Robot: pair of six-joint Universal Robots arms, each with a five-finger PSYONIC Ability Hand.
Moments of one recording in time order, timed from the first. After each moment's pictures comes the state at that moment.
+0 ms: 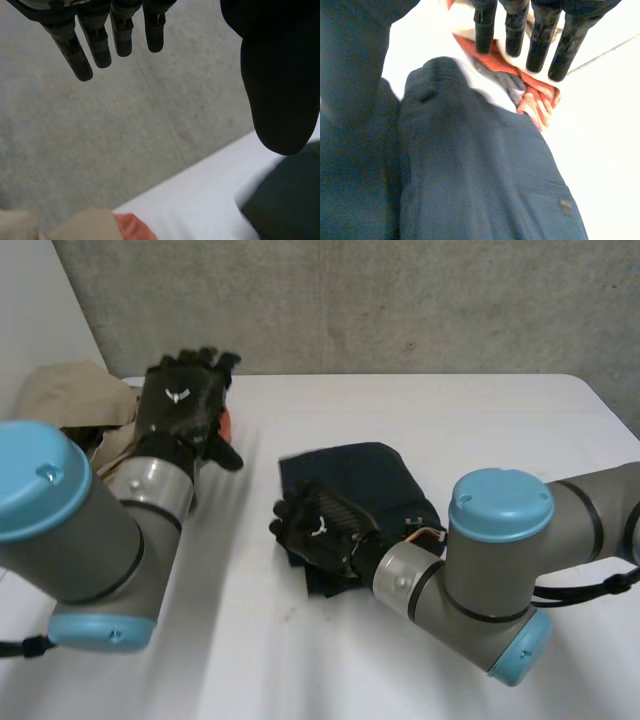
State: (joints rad) left arm 4.17 -1.83 -1.62 3.59 -1.74 3.29; right arm 2.21 -0.98 1.47 -0.23 1.09 2.29; left_hand 0.20 0.20 0.21 0.20 0.05; right_hand 0.26 0.30 0.31 0.31 0.14
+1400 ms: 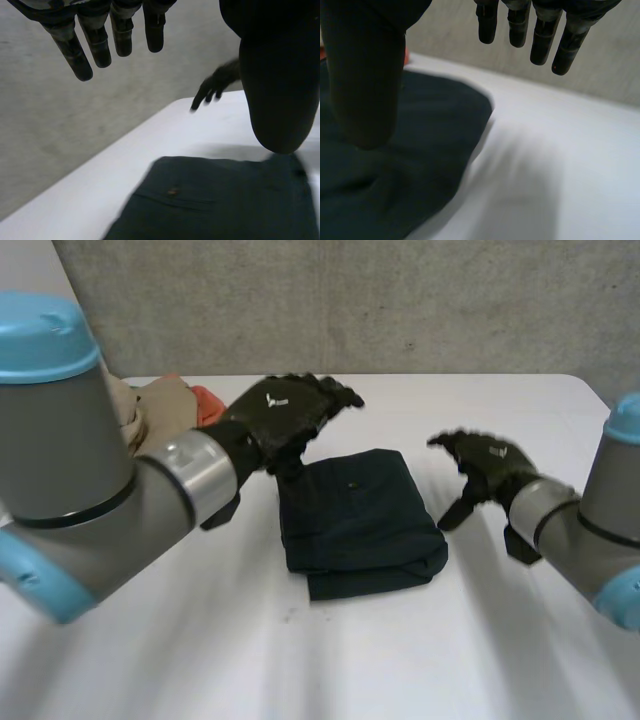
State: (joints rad) left arm 4.13 -1.89 -1.28 3.00 -1.27 3.30; right arm 1.87 -1.14 1.51 -0.05 1.36 3.15; left_hand 0.20 0.20 0.21 0.20 0.05; right_hand 0.14 0.19 0.21 0.23 0.05
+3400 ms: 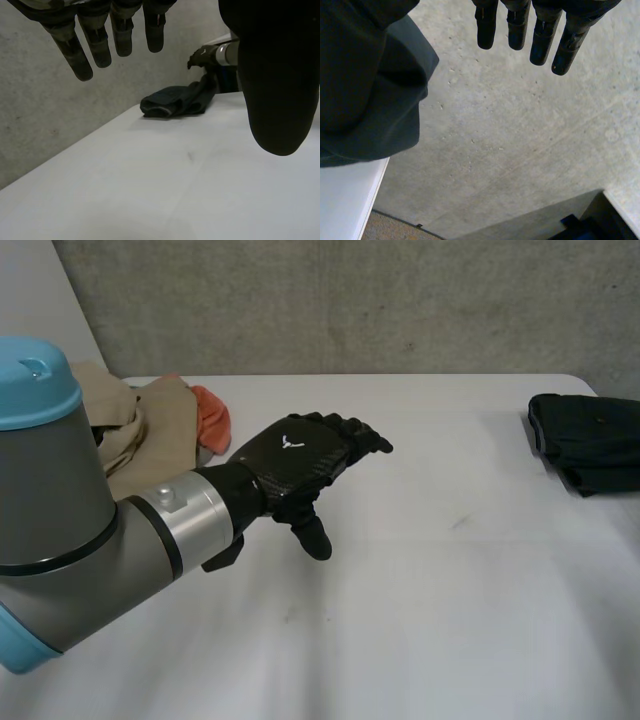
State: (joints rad) left arm 4.14 -1.81 -1.43 3.02 -1.13 3.29; right arm 1.35 -0.34 0.39 -0.02 1.59 2.54; left_hand 0.20 0.20 0.21 0.20 0.05; right_hand 0.19 0.22 0.21 0.23 0.06
